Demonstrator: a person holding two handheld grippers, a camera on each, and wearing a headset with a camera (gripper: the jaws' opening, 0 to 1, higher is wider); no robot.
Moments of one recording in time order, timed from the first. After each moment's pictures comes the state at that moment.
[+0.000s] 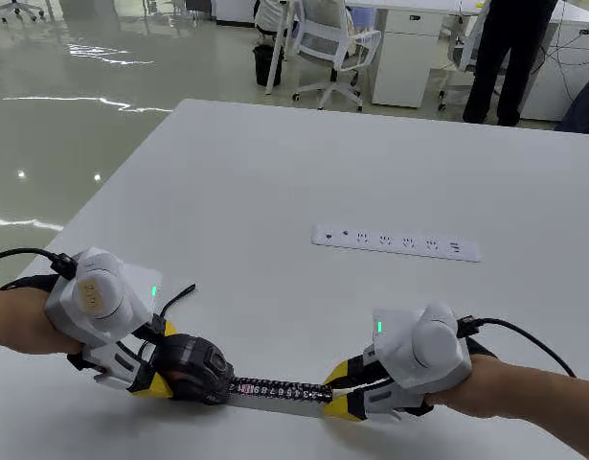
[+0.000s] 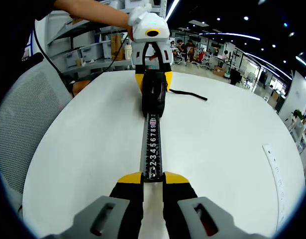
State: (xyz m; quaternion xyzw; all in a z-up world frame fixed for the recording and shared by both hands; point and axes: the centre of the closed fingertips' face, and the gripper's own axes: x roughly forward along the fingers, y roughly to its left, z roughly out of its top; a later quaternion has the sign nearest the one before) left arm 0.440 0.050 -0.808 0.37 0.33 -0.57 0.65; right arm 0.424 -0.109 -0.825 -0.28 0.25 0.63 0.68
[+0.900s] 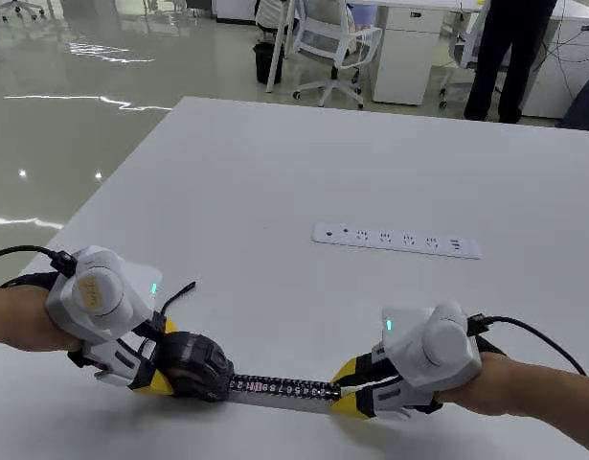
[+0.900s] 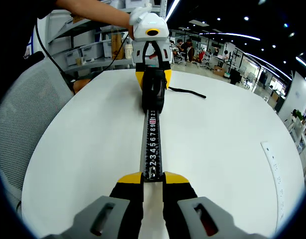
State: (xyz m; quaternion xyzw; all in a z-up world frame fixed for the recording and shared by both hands) left arm 0.440 0.049 -0.808 0.37 0.33 -0.57 0.65; right arm 0.425 -0.120 -0.826 -0.28 0.25 0.62 0.68
